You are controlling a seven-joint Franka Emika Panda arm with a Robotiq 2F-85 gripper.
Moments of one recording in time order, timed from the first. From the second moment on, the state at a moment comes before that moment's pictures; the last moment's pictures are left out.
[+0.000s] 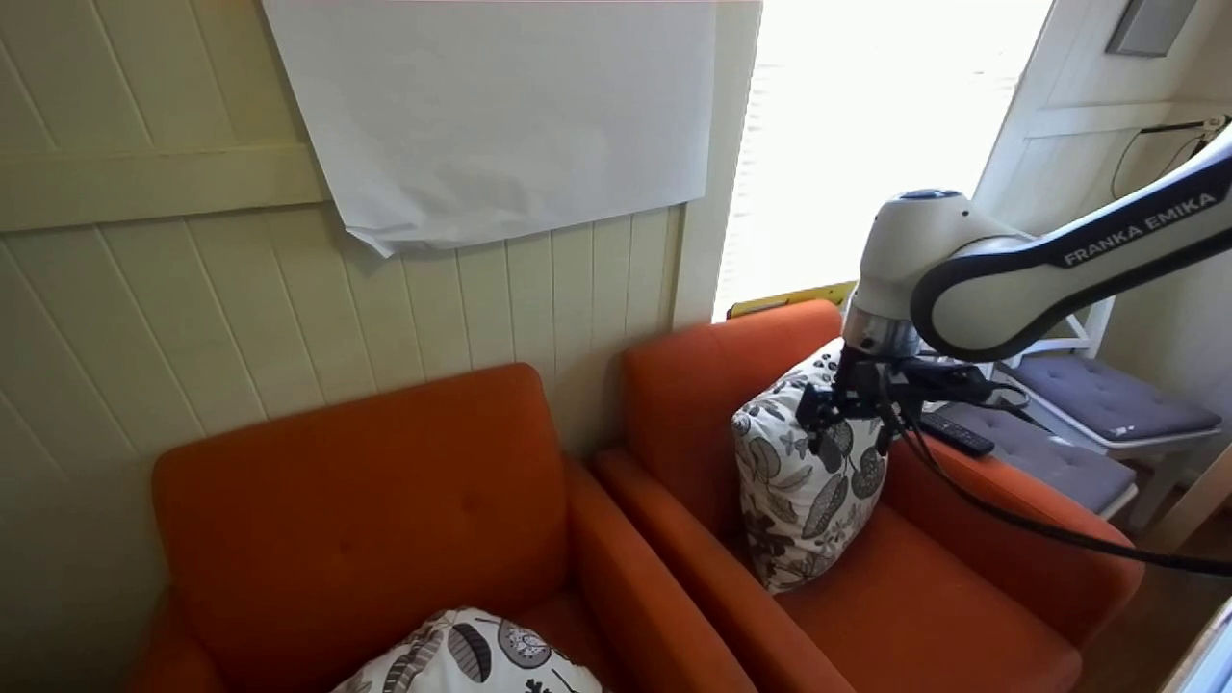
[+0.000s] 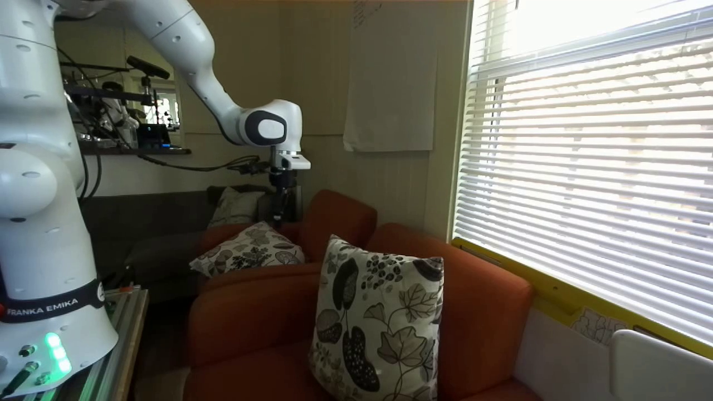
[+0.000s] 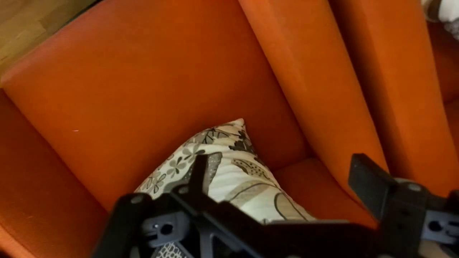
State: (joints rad) arm 0.09 0.00 0.23 -2.38 0.03 2.35 0.85
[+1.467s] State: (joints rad) arm 0.27 0.28 -0.19 -2.15 -0.35 2.76 1.71
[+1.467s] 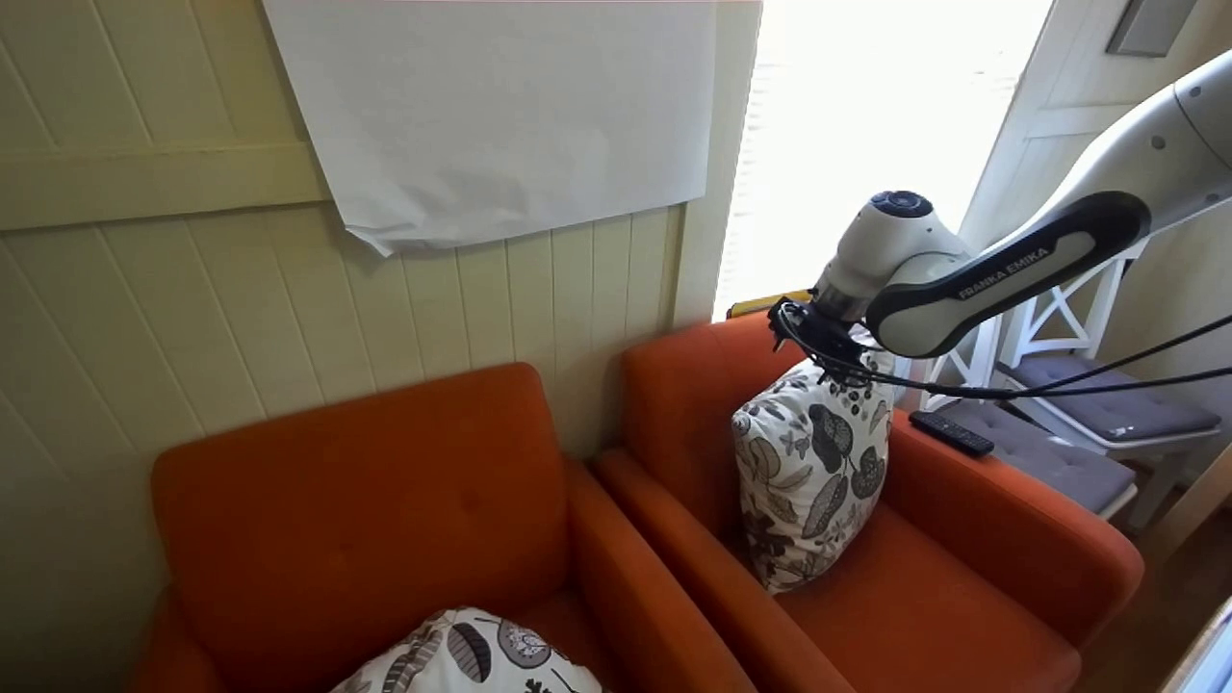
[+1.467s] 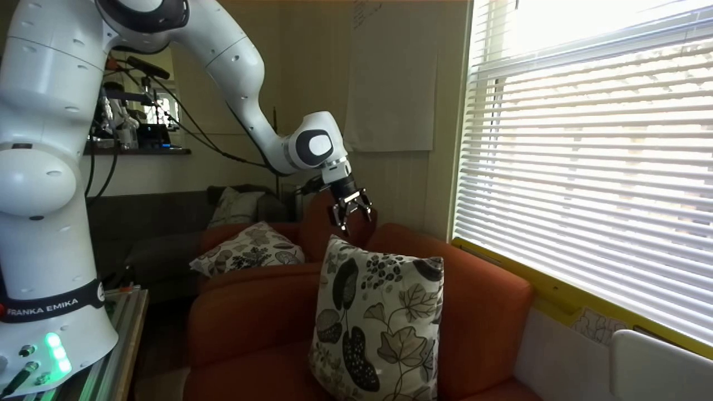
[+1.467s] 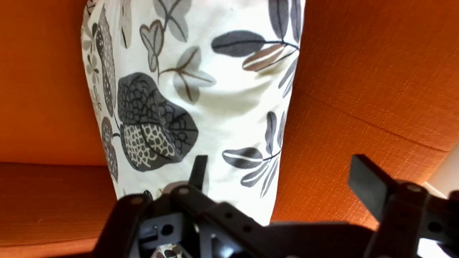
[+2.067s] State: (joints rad) arm 0.31 0.40 -0.28 -2.08 -0.50 2.76 1.96
